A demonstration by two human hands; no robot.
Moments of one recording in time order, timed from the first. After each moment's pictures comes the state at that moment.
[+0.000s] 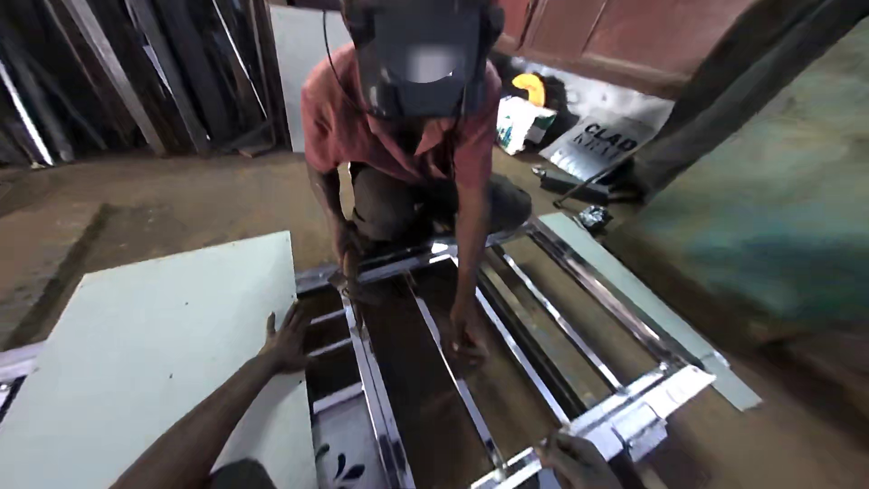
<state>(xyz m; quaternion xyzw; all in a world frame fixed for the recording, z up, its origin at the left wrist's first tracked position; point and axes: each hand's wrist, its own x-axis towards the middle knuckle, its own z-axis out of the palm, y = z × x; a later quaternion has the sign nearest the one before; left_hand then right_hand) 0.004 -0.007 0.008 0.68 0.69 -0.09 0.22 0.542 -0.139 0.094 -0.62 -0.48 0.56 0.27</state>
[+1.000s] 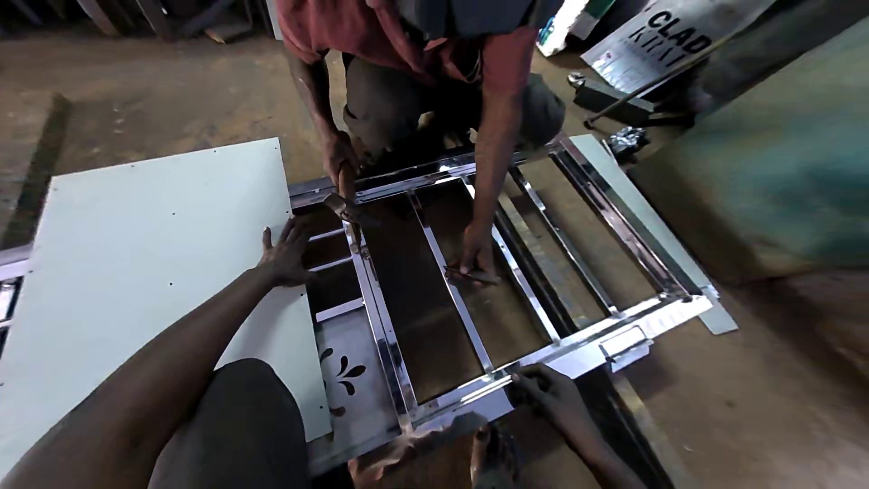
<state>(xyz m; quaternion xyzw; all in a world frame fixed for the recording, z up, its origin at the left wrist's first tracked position) 0.005 0.002 0.001 0.68 0.70 -0.05 0.19 0.565 -0.153 0.013 -0.68 -0.52 0.48 0.19</state>
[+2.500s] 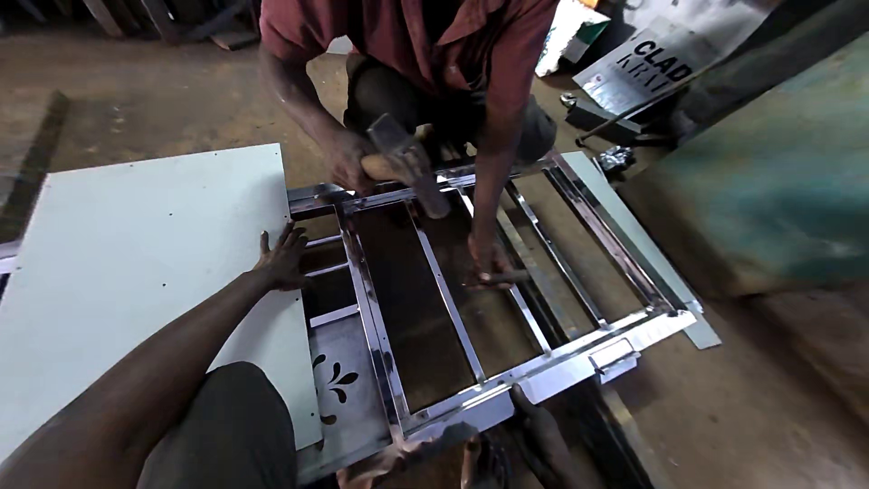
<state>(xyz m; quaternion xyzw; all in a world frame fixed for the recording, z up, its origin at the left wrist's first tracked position) 0.007 0.000 0.006 0.68 0.70 -0.05 0.19 0.536 -0.184 -0.010 -0.62 -0.08 0.62 0.47</state>
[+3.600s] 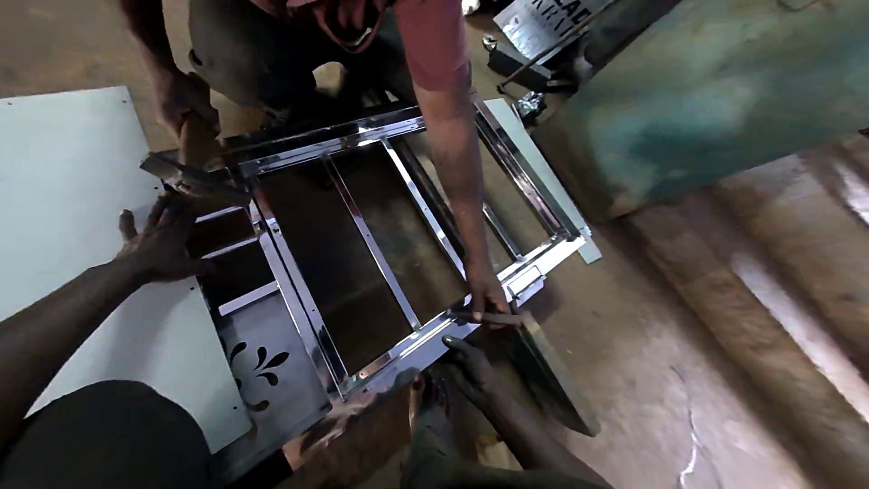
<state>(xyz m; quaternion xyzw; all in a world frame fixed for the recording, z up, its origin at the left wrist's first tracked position) 0.003 -0.003 -0.006 0.72 0.68 0.01 0.17 0.548 -0.191 -0.009 -0.61 -0.07 0.64 0.45</state>
